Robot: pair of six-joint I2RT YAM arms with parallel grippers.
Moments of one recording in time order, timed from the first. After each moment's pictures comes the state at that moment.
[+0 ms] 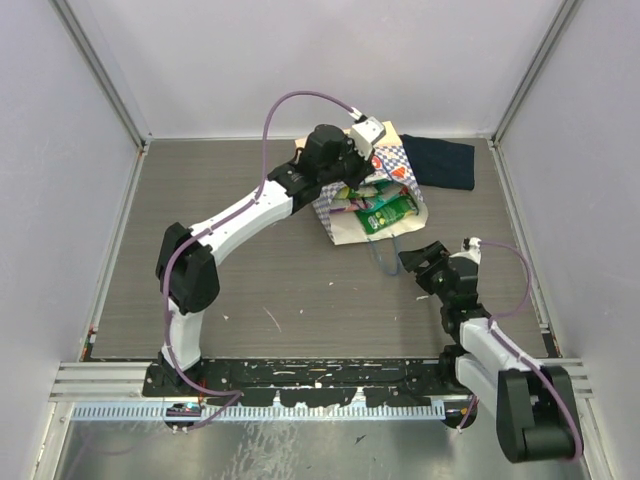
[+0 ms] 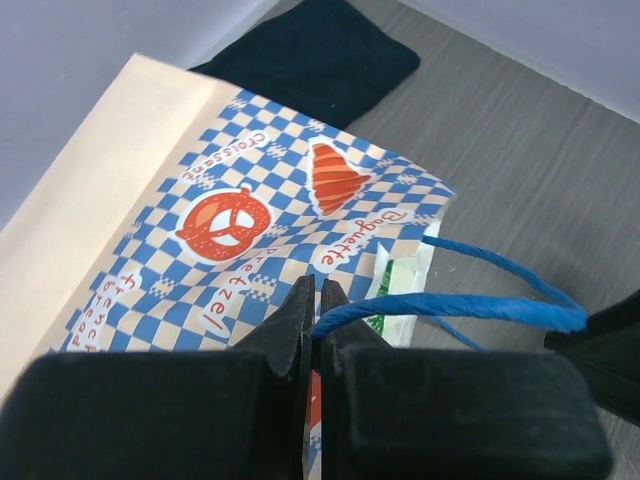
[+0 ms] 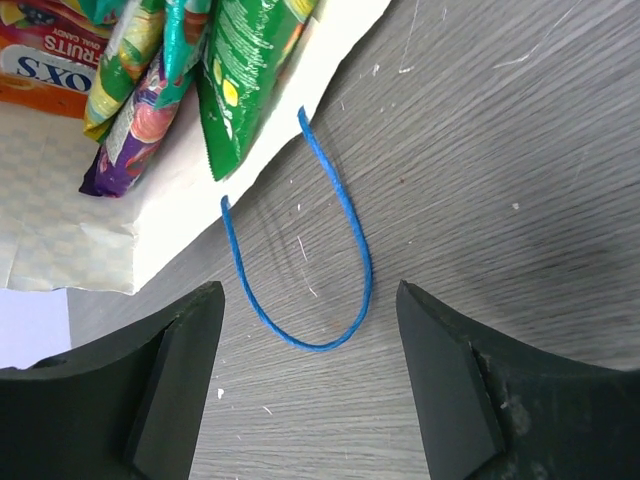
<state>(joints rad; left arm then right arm) -0.75 1.99 1.85 -0.15 0.18 0.09 0.06 0.88 0.12 0.36 -0.12 0.90</state>
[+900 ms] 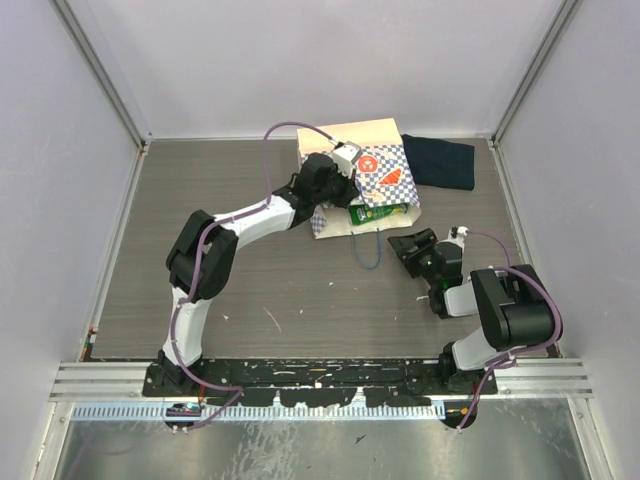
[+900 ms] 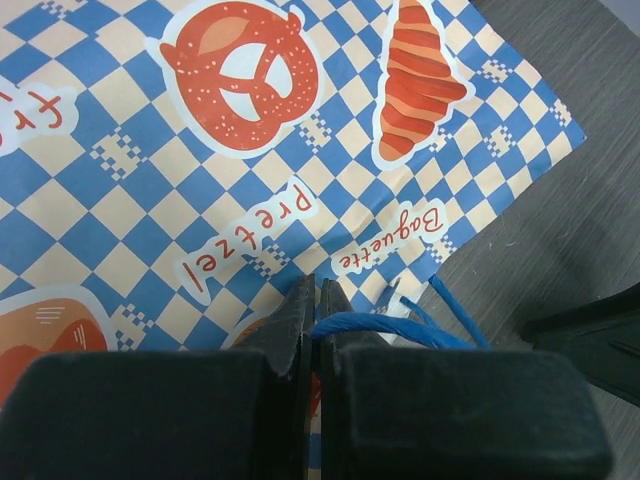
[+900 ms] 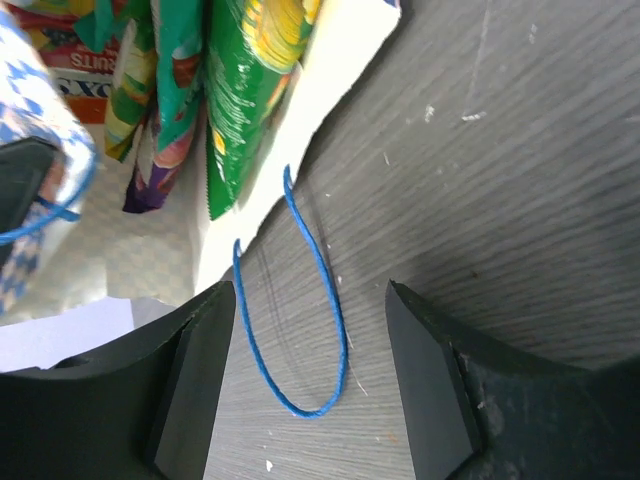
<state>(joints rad) -0.68 2.09 1.59 0.14 0.17 -0.12 0.10 1.51 0.21 0.91 -0.15 1.07</state>
